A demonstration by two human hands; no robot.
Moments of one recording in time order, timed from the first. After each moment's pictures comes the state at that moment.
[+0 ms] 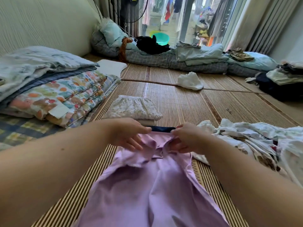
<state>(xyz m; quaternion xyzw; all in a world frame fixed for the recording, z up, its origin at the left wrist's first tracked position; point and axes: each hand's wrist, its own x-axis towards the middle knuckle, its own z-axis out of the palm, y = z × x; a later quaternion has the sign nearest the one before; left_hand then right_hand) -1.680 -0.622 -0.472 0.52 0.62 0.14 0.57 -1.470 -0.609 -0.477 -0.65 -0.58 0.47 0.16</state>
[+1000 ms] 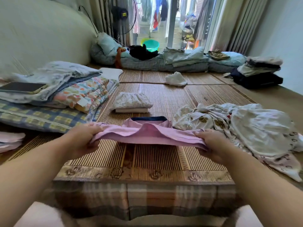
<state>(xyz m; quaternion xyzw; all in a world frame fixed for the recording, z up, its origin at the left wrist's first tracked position) -1.736 -0.848 -0.444 0.40 0.62 0.42 0.53 -1.379 -0.830 -0.448 -0.62 -0.39 0.56 0.39</state>
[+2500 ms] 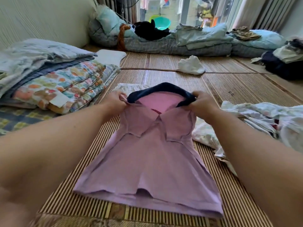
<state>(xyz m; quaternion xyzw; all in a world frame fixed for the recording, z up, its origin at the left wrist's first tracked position) -1.703 -0.604 -0.480 0.60 0.69 0.34 0.22 -1.427 -0.581 -0.470 -0.62 -0.65 0.28 0.32</state>
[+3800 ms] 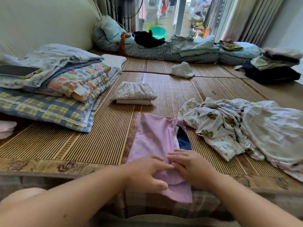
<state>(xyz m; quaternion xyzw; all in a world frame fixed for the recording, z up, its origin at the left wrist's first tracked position) -1.612 -0.857 -0.505 0.84 0.43 0.00 0.32 -1.400 -0.821 -0.542 -0.46 -0.87 0.14 0.09</state>
